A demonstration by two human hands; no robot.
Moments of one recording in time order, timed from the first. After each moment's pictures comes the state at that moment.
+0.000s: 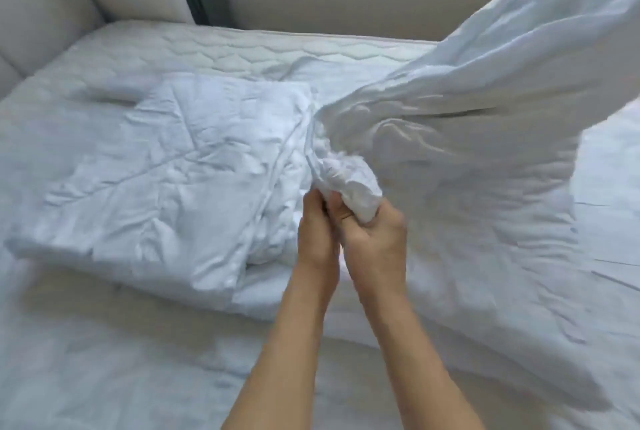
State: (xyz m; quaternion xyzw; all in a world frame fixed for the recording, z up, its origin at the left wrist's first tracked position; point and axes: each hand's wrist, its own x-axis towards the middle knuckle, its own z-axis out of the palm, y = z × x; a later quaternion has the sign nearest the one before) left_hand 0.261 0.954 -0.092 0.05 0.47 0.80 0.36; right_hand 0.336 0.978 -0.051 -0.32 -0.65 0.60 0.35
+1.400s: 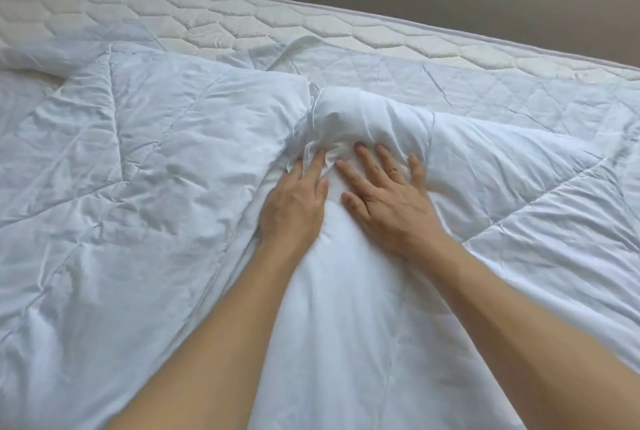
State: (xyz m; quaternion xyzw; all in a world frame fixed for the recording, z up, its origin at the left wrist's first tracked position) left_hand 0.071 1.067 -0.199 0.35 0.89 0.26 0.07; right_hand 0.184 1.203 -0.172 -0.19 -0.98 0.04 -0.02
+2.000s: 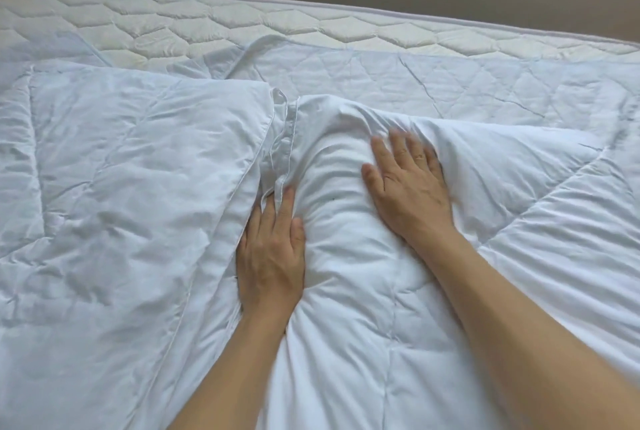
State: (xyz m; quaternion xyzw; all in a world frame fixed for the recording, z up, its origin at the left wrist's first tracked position) left_hand 0.086 1.071 -0.252 0.32 0.92 0.21 -0.03; right_hand 0.168 1.272 -0.195 -0.35 -0.93 0.10 0.02
